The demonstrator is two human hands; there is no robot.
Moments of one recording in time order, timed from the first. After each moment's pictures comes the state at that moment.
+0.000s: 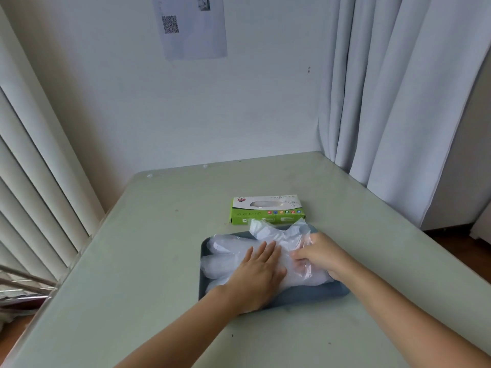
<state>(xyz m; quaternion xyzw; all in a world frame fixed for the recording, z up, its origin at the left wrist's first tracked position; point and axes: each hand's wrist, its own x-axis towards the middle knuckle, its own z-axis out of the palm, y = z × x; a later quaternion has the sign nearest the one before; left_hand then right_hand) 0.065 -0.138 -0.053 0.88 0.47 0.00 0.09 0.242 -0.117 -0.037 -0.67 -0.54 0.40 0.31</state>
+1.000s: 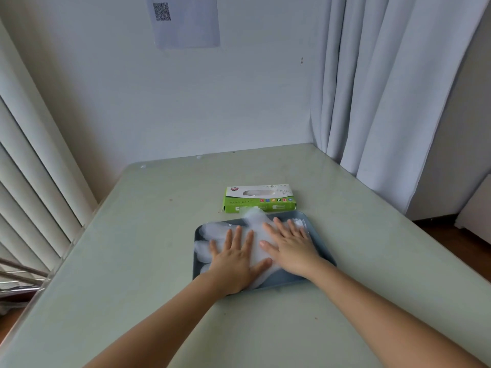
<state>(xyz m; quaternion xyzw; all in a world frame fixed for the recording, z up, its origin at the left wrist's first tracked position) 0.053 -0.140 -0.063 0.79 0.60 -0.03 0.09 0.213 -0.125 -0.065 -0.66 -0.74 0.12 0.03</state>
